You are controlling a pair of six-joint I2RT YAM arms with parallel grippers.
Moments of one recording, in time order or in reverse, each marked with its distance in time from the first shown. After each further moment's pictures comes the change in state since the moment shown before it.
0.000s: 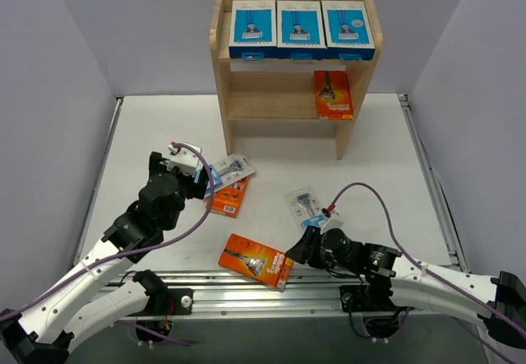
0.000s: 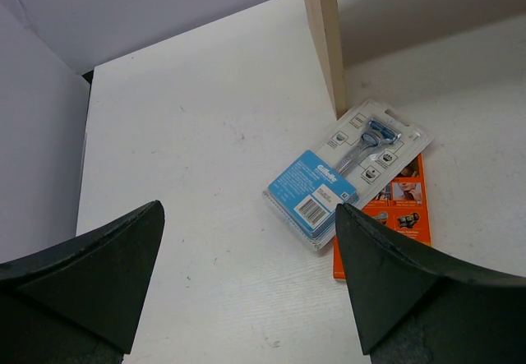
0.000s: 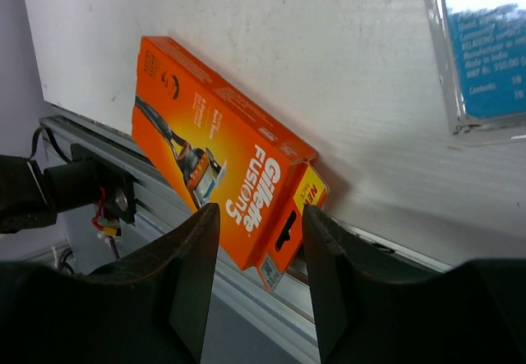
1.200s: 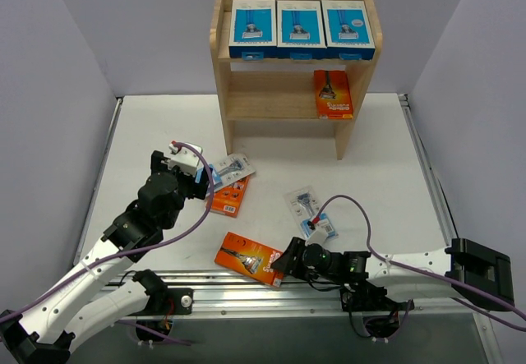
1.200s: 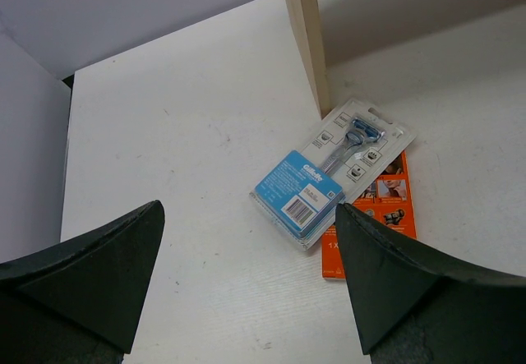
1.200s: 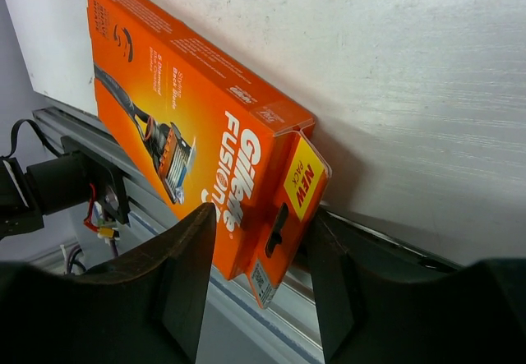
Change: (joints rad) left arm 0.018 0.000 0.000 -0.001 0.066 -0.007; right arm 0.223 0.340 -0.088 0.383 0.121 0.227
